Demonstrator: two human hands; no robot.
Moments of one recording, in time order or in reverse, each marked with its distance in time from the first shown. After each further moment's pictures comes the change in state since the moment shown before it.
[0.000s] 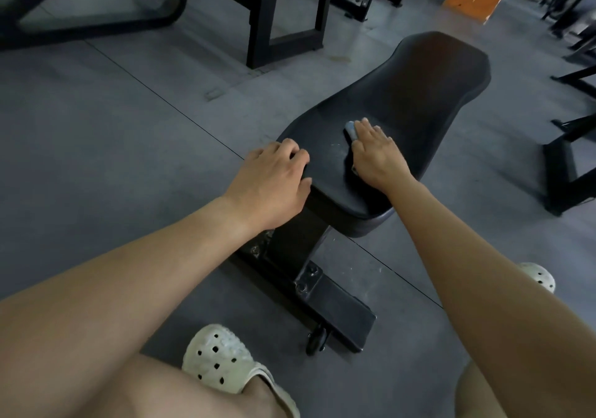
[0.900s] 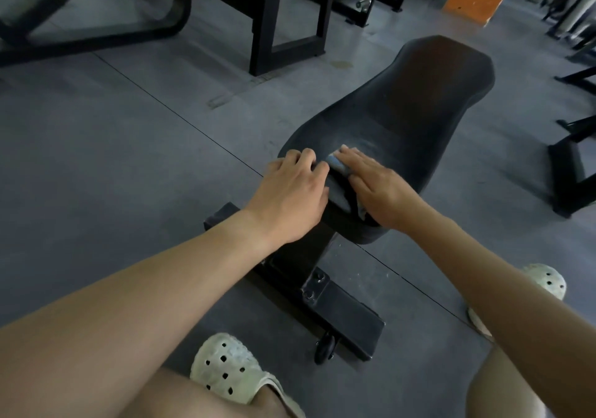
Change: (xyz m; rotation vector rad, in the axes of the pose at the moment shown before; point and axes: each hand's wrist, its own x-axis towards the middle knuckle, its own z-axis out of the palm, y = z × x) left_hand 0.003 0.014 0.008 0.044 0.106 0.074; right_hand -0.053 -0.004 0.003 0.091 -0.056 -0.283
